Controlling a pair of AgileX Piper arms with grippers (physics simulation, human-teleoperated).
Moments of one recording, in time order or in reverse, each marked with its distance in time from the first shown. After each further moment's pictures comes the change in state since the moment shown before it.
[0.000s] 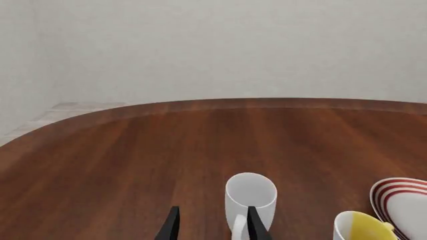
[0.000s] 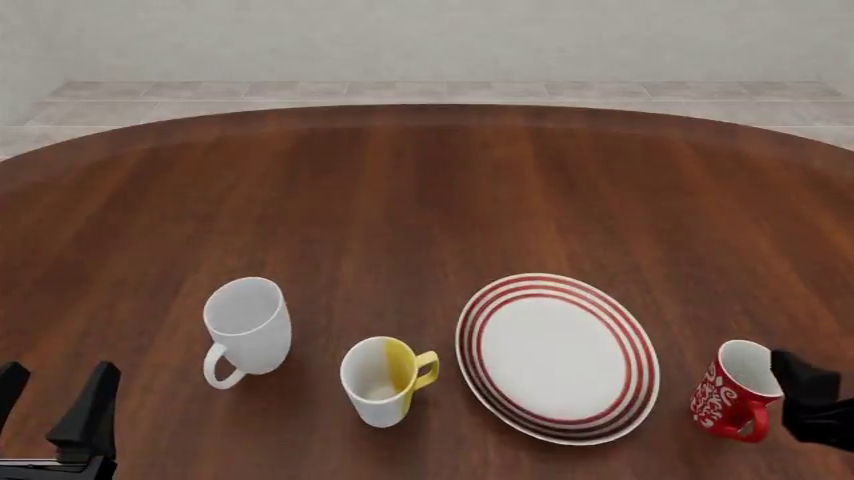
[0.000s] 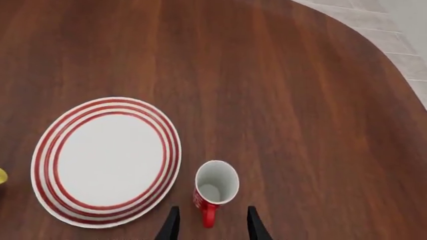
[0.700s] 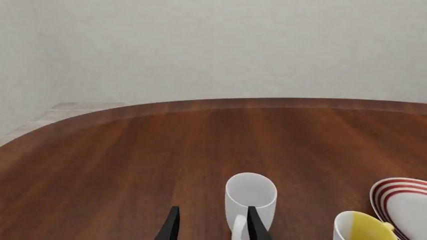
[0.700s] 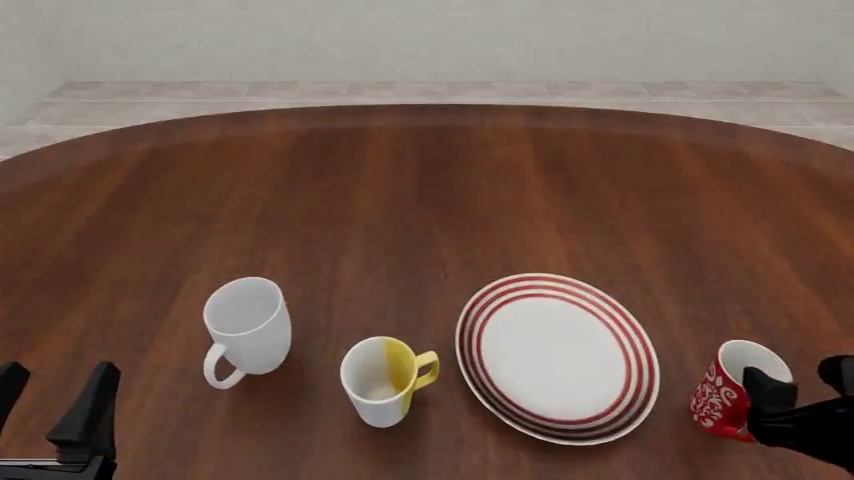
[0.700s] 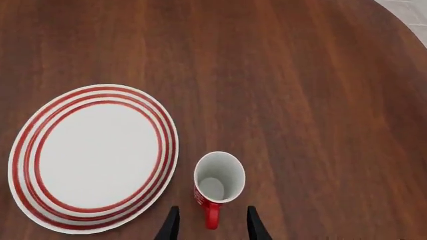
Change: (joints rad) left arm 0.000 0.000 0.000 0.000 0.000; right arm -0.026 0.087 0.159 -0.185 0.037
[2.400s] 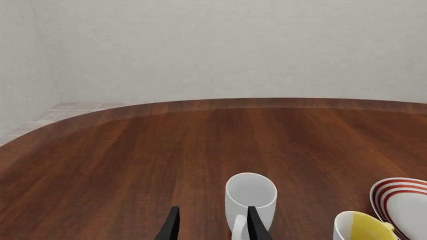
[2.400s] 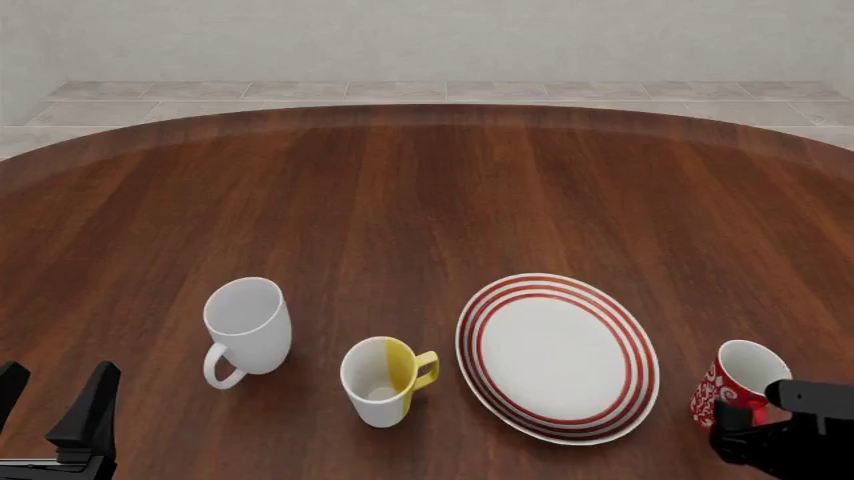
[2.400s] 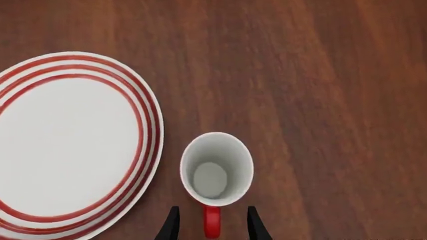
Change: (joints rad) left arm 0.000 0.000 0.000 0.000 0.000; right arm -0.056 0.339 0.218 -0.421 0.049
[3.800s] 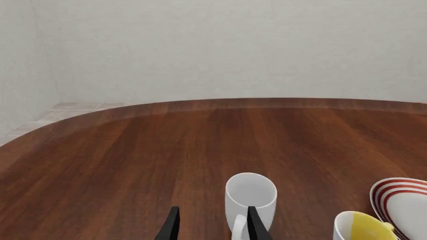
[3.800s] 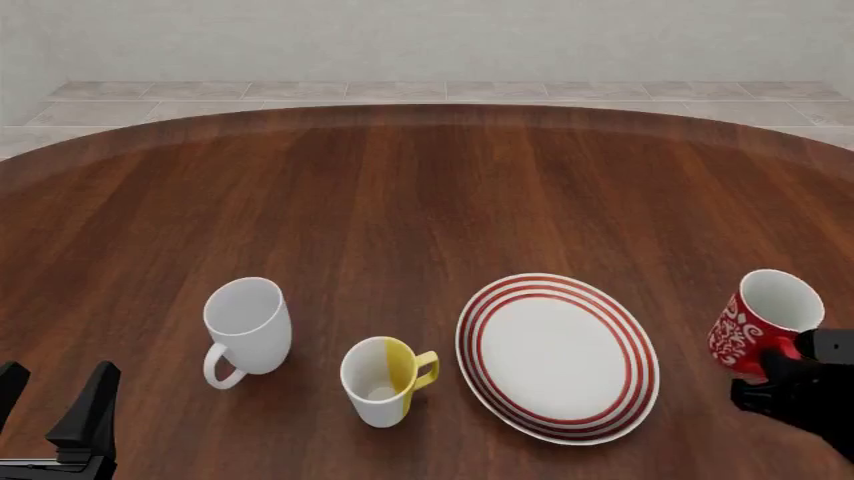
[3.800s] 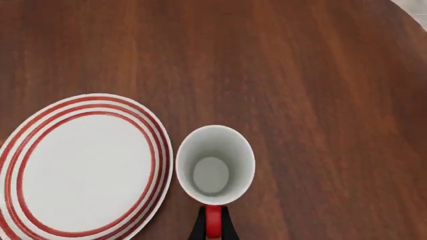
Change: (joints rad) left arm 0.000 0.000 0.000 0.000 0.000; right arm 0.034 -0.127 -0.198 0.206 -0.047
